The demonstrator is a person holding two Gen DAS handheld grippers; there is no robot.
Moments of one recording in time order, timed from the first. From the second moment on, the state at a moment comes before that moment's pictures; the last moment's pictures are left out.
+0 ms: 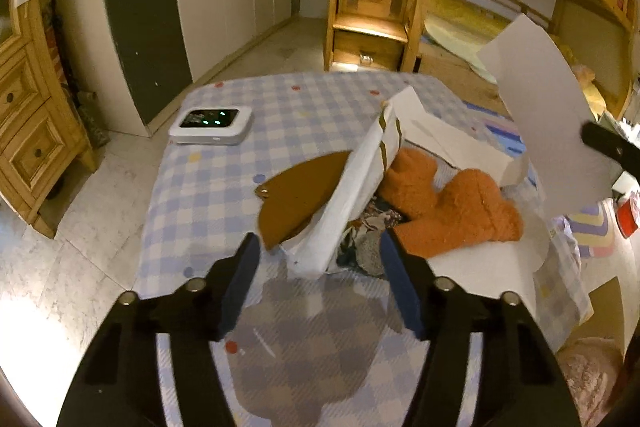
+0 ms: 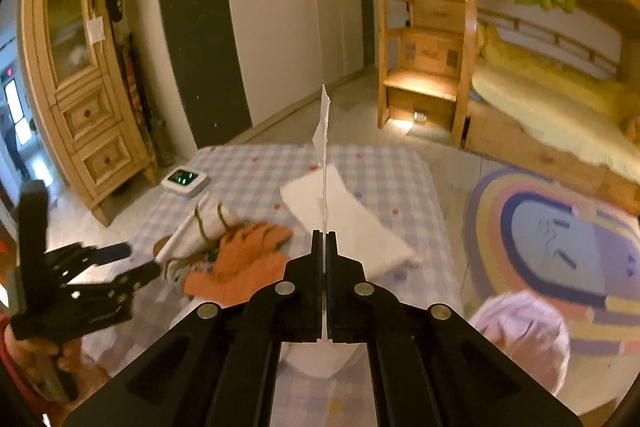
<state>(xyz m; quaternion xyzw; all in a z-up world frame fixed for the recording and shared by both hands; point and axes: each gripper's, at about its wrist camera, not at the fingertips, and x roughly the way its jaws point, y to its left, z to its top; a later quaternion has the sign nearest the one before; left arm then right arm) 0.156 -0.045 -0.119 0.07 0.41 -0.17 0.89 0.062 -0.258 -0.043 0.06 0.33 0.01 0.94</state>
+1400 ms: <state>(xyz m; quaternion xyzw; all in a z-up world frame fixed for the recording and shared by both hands) 0.048 -0.168 -0.068 0.11 0.34 -0.33 0.87 -0.051 -0.313 -0.038 0.12 0.32 -0.05 0.94</state>
